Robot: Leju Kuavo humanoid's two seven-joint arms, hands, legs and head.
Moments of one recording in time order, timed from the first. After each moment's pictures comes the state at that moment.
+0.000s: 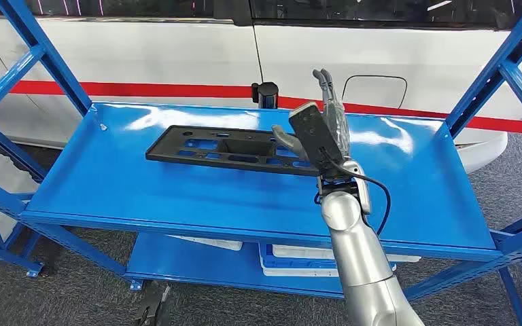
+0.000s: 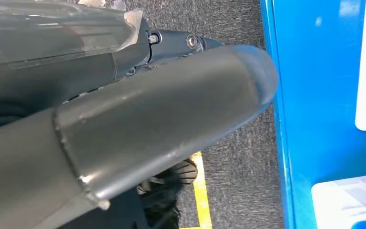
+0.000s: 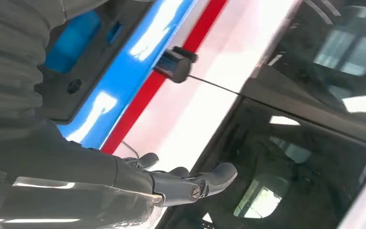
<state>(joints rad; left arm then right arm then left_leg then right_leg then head) -0.19 -0.20 0.52 -0.23 -0.45 0.02 -0.34 -0.56 0.22 0.55 -1.20 0.76 -0.21 -0.04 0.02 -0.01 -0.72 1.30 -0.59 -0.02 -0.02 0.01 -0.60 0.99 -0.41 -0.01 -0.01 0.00</state>
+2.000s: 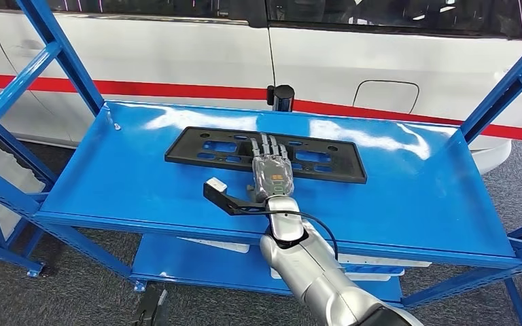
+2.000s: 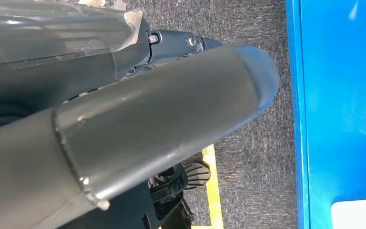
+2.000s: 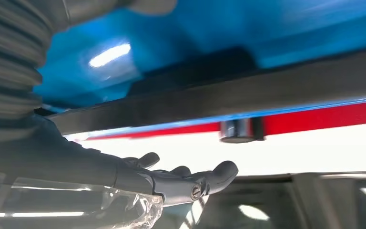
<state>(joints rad) -0.17 -0.19 0.53 -0.23 -0.42 -0.01 -0.28 -0.69 0.33 0.79 -0.47 1.48 -0.48 0.32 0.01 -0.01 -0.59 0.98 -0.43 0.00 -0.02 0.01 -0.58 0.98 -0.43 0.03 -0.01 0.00</state>
